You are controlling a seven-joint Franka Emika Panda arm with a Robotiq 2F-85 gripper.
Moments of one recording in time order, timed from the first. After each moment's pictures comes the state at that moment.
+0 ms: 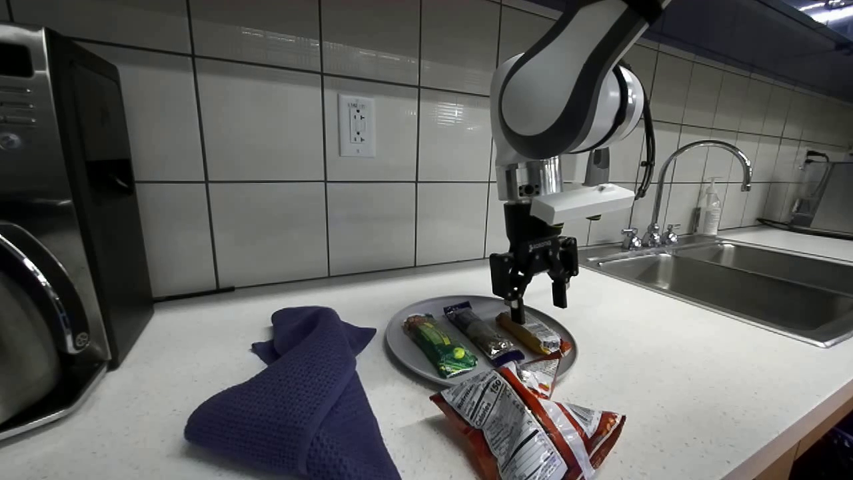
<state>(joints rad) 0.17 0.33 -0.01 -2.12 -0.14 2.32 0.18</state>
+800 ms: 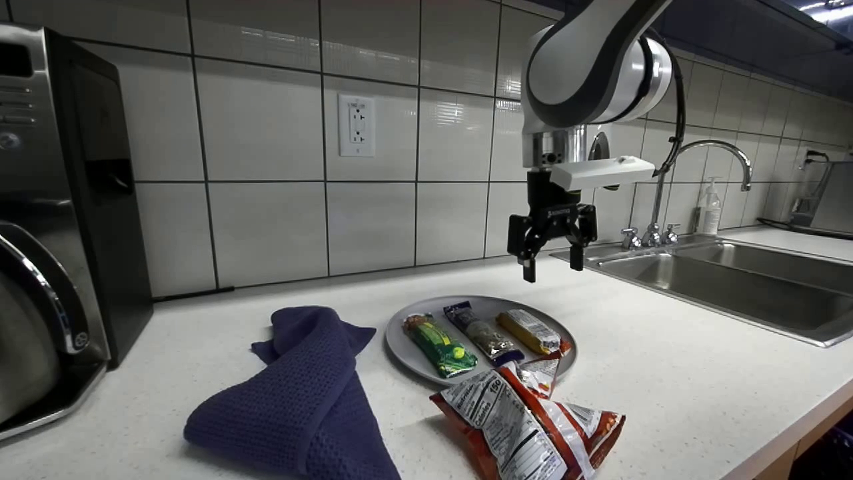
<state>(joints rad) 0.10 0.26 -0.04 -2.11 -0.14 2.34 0.18</state>
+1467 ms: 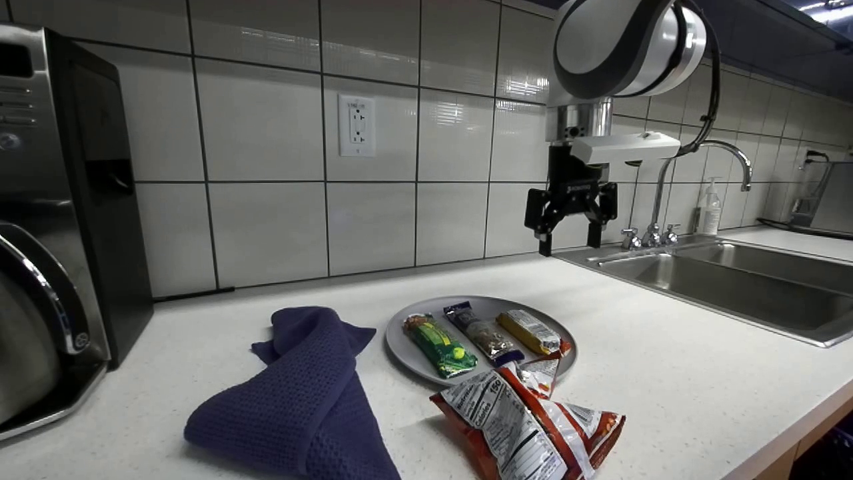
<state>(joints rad) 0.07 0.17 -0.06 -2.15 -0.14 2.35 0.20</state>
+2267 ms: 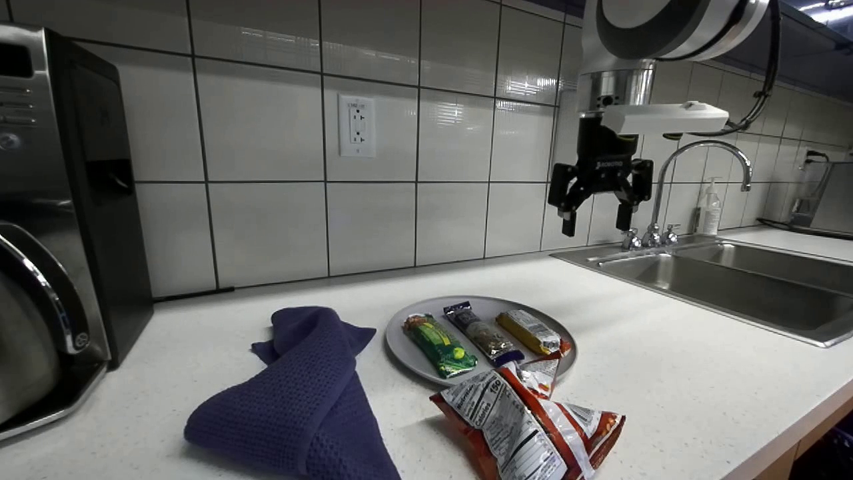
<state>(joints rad) 0.05 0.00 -0.06 -2.29 -0.15 2.35 0.27</state>
